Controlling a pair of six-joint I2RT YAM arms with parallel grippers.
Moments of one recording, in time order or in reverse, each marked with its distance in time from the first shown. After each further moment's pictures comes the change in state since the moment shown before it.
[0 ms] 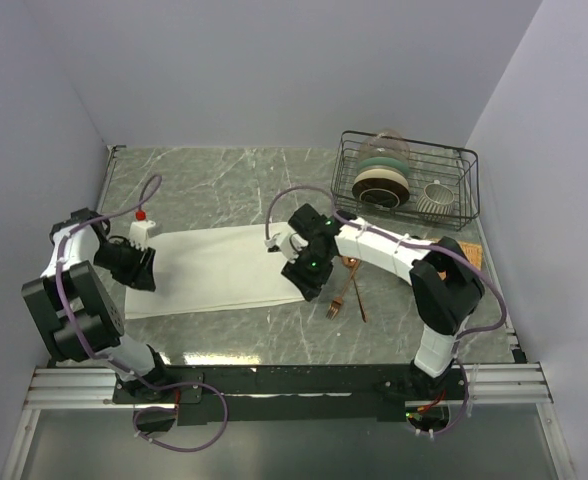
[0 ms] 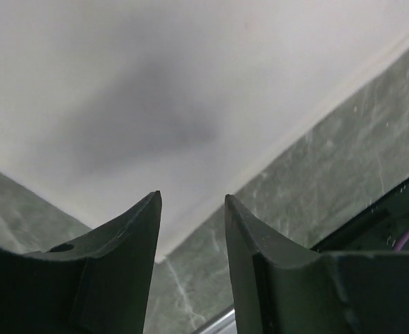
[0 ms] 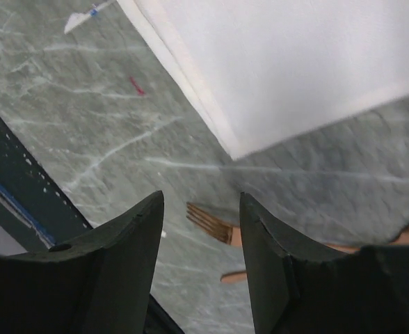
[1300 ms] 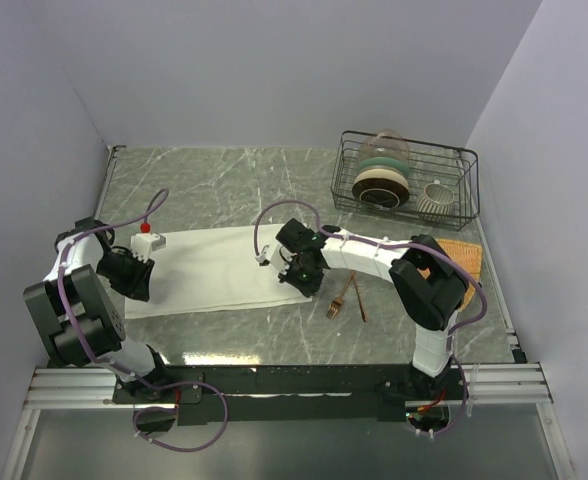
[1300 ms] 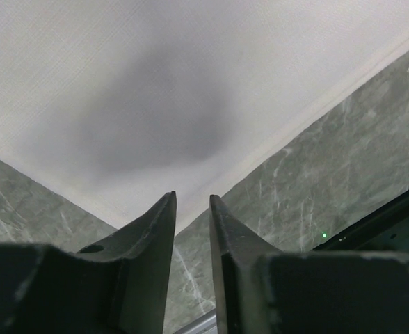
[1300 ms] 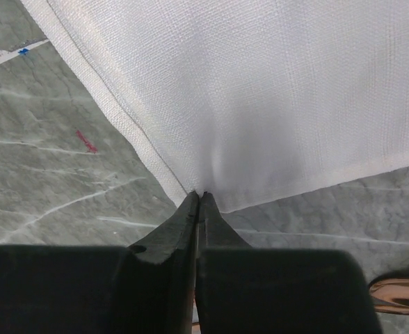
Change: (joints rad) left arm 0.003 -0.042 -0.132 0.057 -0.134 0.051; right arm 0.095 0.091 -0.060 0.190 0.152 -0.054
